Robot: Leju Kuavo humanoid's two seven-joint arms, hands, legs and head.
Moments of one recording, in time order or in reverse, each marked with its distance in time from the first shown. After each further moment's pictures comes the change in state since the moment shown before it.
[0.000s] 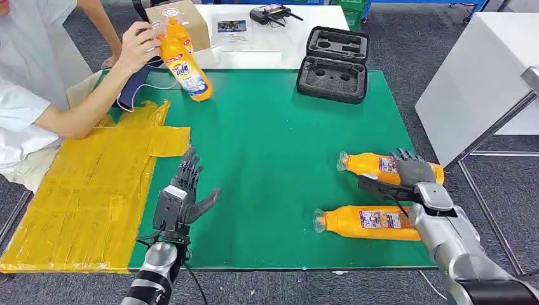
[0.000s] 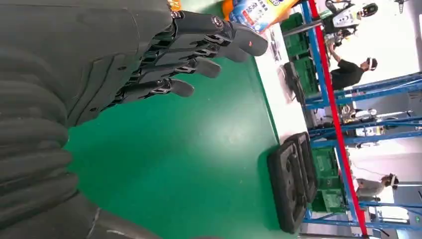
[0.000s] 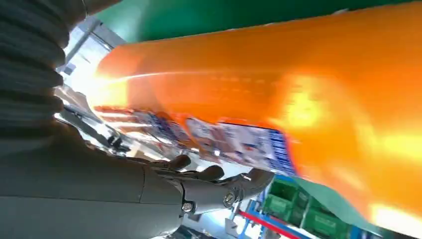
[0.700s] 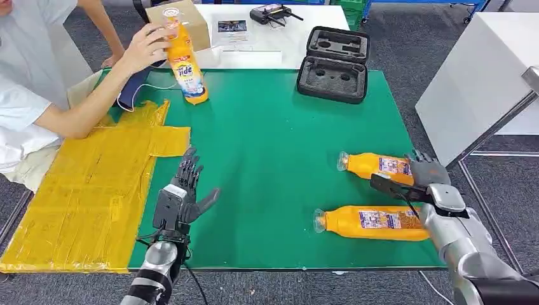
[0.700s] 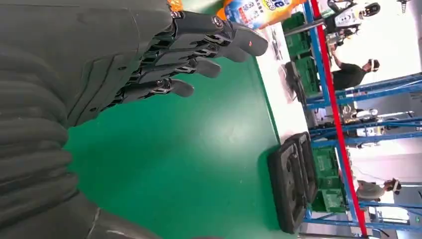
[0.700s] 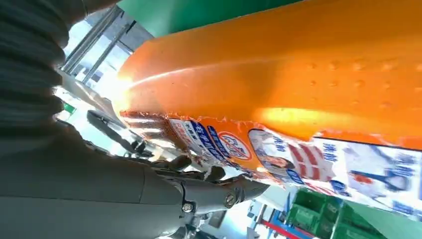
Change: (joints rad) left arm -0.007 0.000 0.000 0.013 0.007 -0.002 0.000; right arm -0.015 -0.030 -0.050 0.045 0.032 0.011 0.037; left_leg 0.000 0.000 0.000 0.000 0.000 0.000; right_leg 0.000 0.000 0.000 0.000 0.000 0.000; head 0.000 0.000
